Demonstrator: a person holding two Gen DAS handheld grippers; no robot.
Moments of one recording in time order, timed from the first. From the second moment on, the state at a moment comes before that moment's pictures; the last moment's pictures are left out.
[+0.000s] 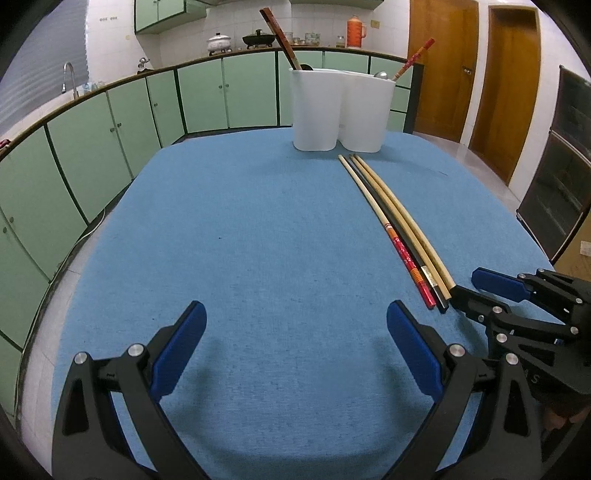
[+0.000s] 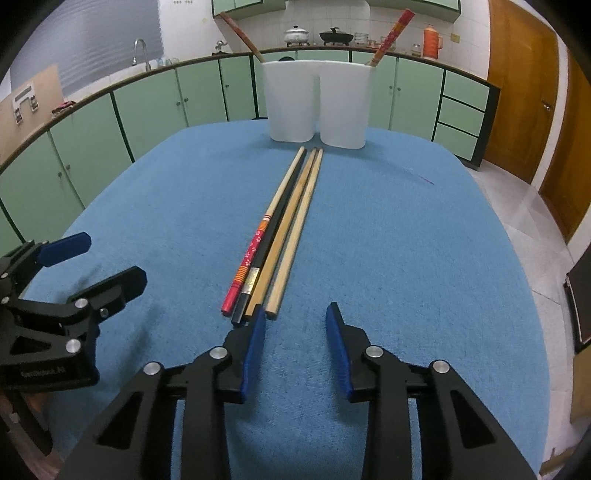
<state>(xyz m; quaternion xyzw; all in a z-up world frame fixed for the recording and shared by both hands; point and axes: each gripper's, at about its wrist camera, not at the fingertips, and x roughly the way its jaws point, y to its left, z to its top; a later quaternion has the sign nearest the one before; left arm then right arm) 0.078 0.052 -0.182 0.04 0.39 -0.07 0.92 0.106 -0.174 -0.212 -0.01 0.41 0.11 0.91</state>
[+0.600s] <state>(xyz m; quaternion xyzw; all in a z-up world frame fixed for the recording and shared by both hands) 0.079 0.043 -0.183 0.04 0.39 -0.08 0.92 0.111 -0.183 -0.212 0.01 0.41 0.11 0.90</state>
